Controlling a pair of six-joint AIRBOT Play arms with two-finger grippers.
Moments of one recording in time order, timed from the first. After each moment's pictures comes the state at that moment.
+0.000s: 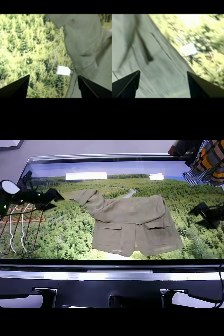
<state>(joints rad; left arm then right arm) 0.10 -1.47 1.39 1.06 -1.11 -1.67 -0.58 -1.44 1.31 -1.10 1.32 1.52</state>
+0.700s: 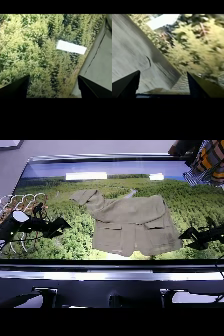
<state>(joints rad) 0.07 -1.28 0.93 1.00 -1.06 -1.65 -0.65 -1.56 1.10 -1.12 1.34 1.32</state>
